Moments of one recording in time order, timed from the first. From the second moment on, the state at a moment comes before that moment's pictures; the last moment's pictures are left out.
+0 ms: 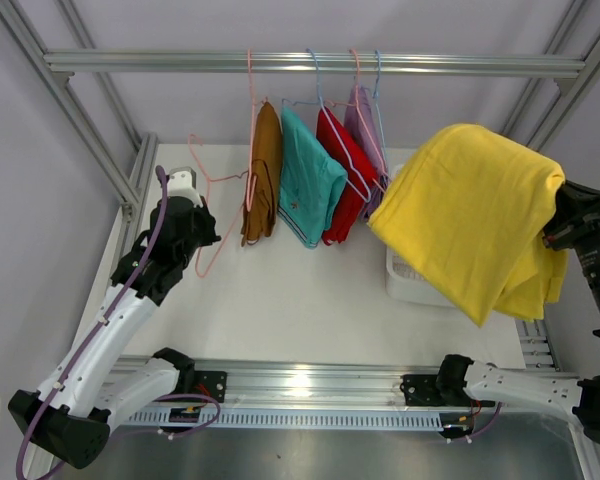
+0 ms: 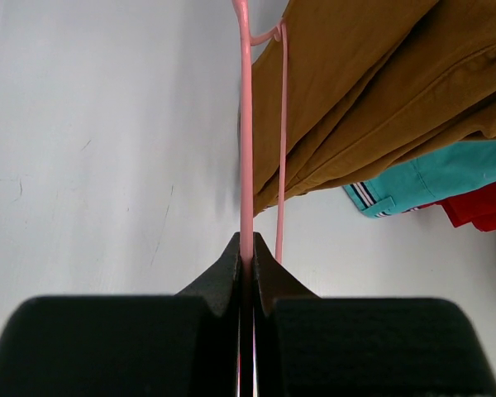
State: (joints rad) left arm -0.40 0.92 0.98 -0.50 -0.30 -0.36; right arm 1.09 0.76 1.78 -0.67 0.88 -0.26
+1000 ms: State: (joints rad) left arm -0.44 0.94 0.98 -0.52 -0.28 -0.36; right arm 1.05 0.53 1.53 -0.70 1.10 -0.24
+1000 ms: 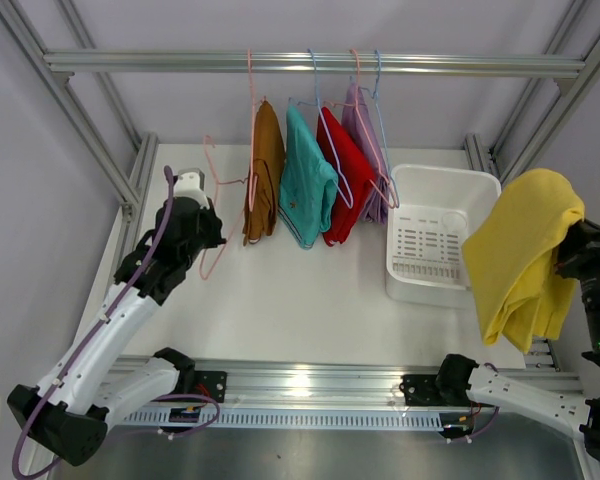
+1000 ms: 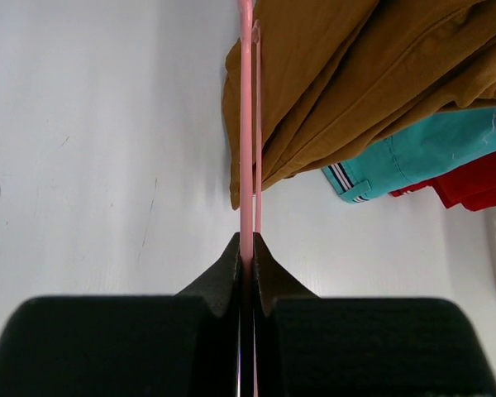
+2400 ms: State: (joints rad) left arm -0.51 0.94 1.00 -0.54 -0.28 -0.34; right arm 0.50 0.85 1.19 -0.24 1.13 -0.11
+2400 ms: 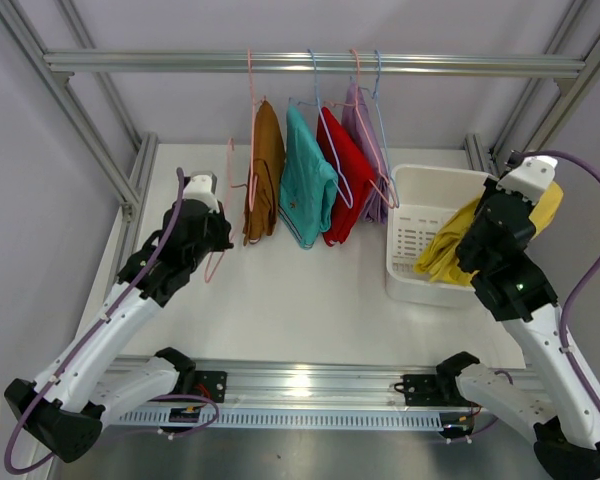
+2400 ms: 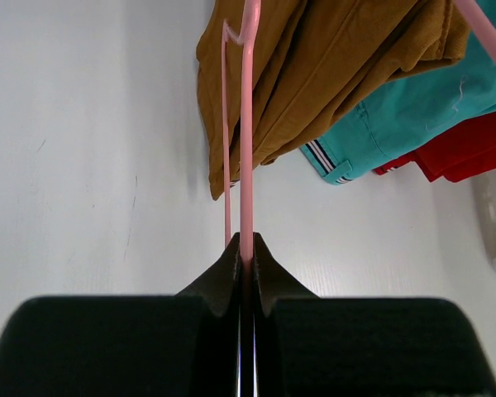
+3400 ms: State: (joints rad) left arm -0.60 0.97 1.01 -0.55 -0.29 -0.33; right arm 0.34 1.37 1.21 -0.25 0.82 0.20
